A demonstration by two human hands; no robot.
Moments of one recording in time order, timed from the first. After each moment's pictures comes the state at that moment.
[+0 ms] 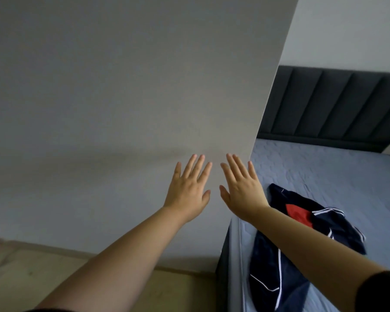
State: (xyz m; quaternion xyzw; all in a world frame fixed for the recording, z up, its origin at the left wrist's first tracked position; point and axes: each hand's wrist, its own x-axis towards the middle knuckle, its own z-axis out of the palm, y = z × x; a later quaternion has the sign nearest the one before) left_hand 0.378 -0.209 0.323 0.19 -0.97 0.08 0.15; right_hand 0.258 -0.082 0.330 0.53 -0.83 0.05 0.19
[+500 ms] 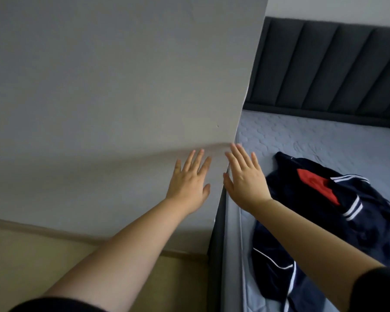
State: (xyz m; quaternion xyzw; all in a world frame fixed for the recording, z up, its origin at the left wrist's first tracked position) left_hand 0.316 -0.184 0.024 0.21 -0.97 0.04 0.13; right_hand 0.201 -0.056 0.042 0.53 -0.81 0.13 0.22
